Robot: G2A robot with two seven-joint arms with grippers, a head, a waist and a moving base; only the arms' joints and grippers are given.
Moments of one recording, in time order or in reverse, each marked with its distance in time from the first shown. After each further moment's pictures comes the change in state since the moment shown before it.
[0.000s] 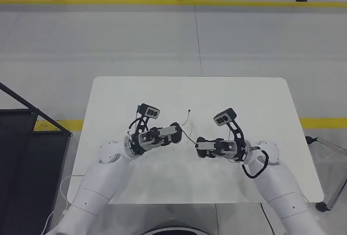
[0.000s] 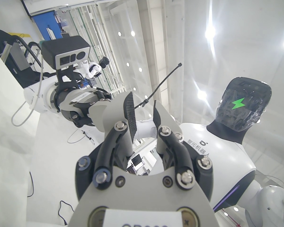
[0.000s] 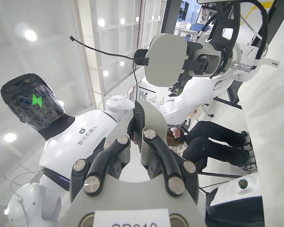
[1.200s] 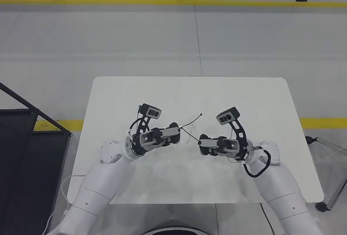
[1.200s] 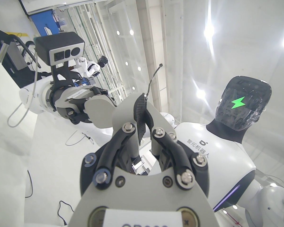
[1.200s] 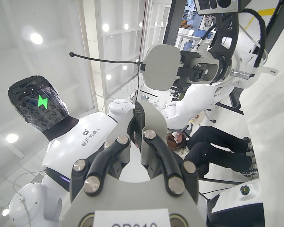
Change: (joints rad) left arm 0.003 -0.007 0.001 -0.007 -0.002 0.001 -0.001; right arm -0.017 -0.017 0.043 0.007 0.015 -0.003 -0.003
